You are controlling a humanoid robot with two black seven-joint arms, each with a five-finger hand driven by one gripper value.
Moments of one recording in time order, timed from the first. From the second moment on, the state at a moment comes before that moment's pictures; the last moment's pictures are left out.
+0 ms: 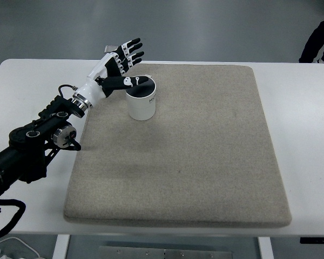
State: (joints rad) left arm -0.82 0.17 -0.69 -0.59 0.60 -0.32 -0.61; right arm 0.01 0.00 -0.05 0.17 0.00 -0.01 -0.11
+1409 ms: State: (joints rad) left arm -1.02 0.16 -0.68 -0.41 0.15 -0.30 -0.55; right arm 0.01 0.00 -0.05 0.17 0.00 -0.01 -0.11
